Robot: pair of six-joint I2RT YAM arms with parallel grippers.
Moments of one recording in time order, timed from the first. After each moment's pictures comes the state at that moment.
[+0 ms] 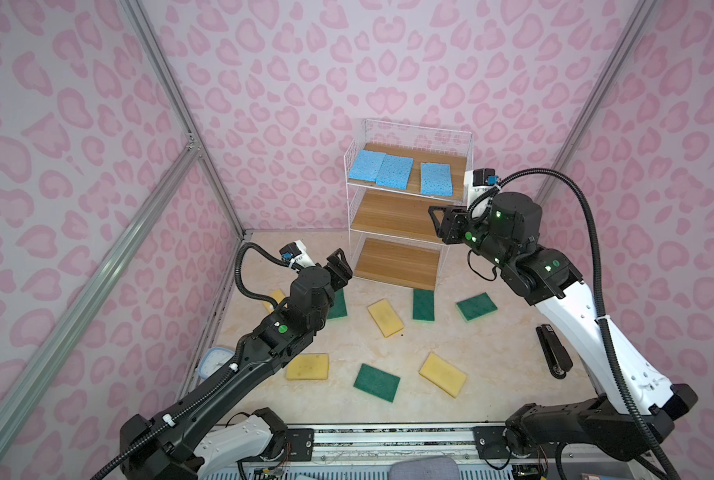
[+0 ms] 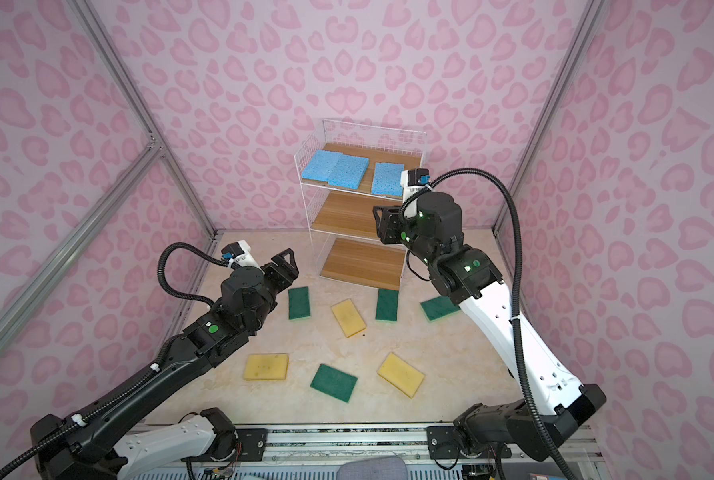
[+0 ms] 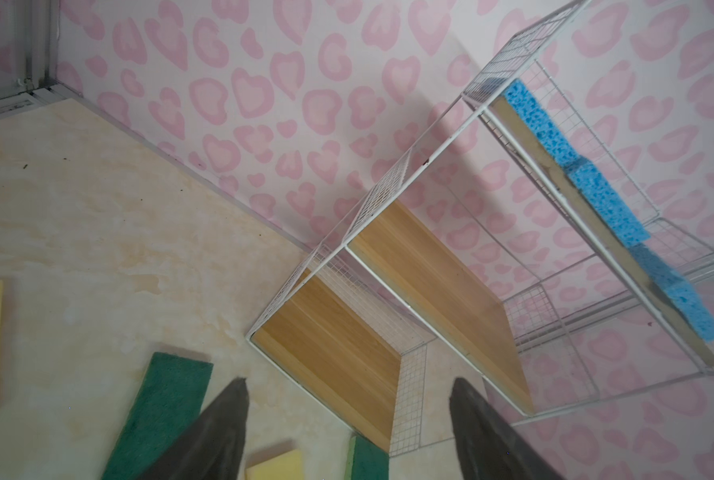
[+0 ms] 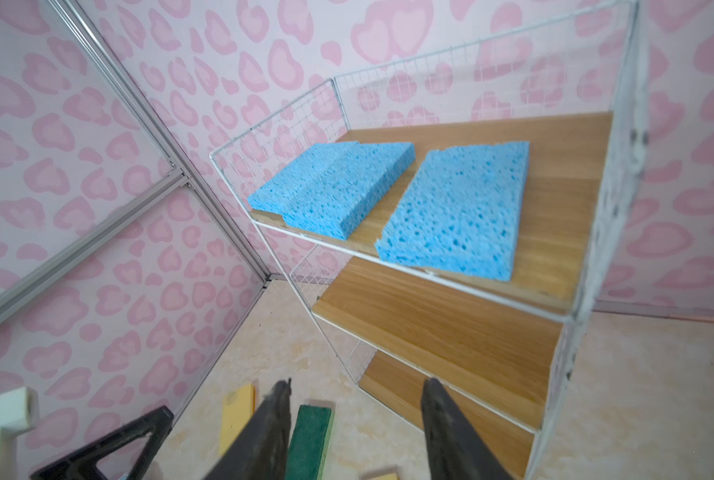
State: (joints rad) left arm -0.66 1.08 0.97 -0.15 -0.55 -0.84; right arm 0.57 1.42 1.77 -0.55 0.10 0.34
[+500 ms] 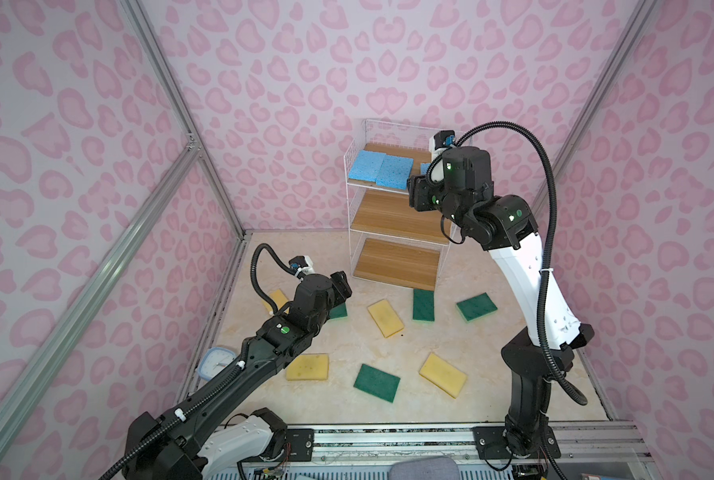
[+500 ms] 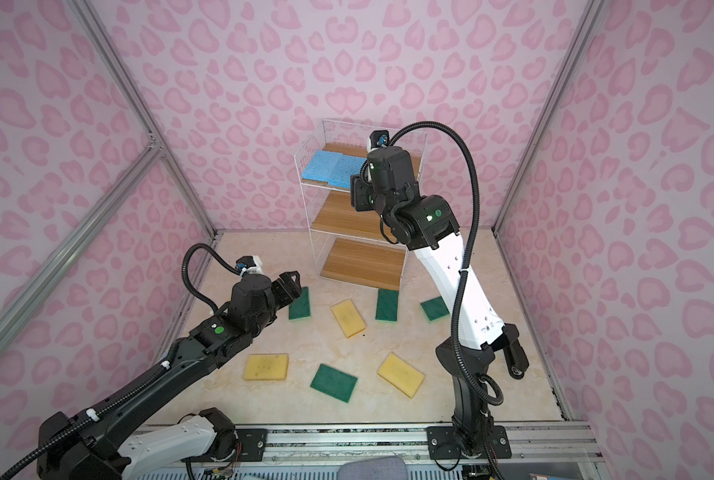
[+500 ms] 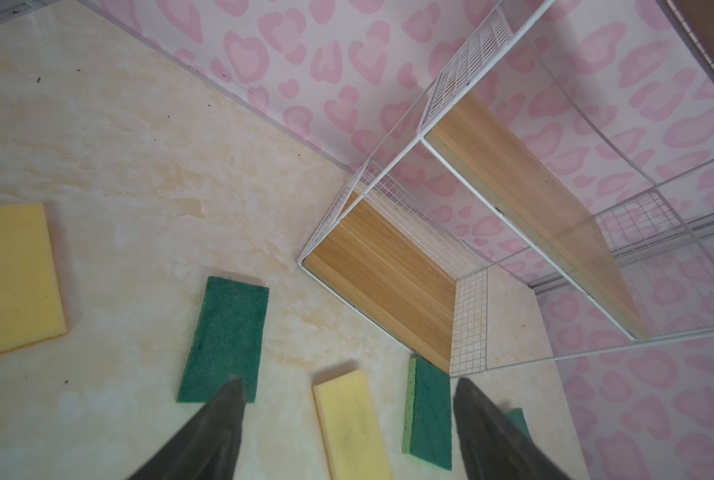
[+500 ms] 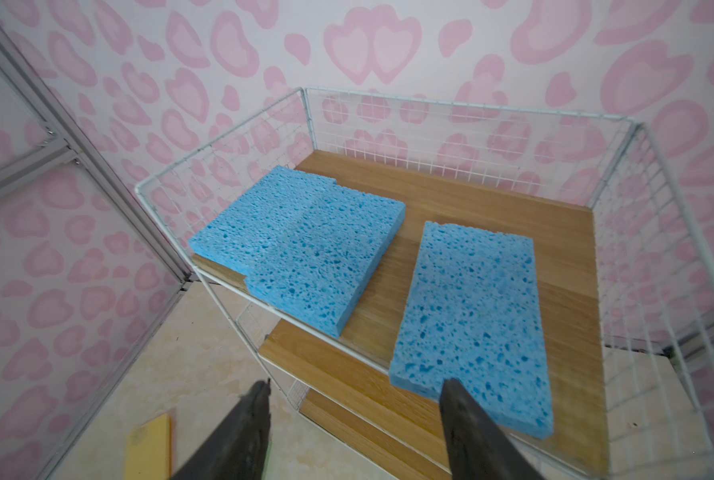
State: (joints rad) left arm -0.61 1.08 0.87 -0.25 -0.38 -0.84; right arm 0.64 1.95 2.65 -1.06 0.37 0.24
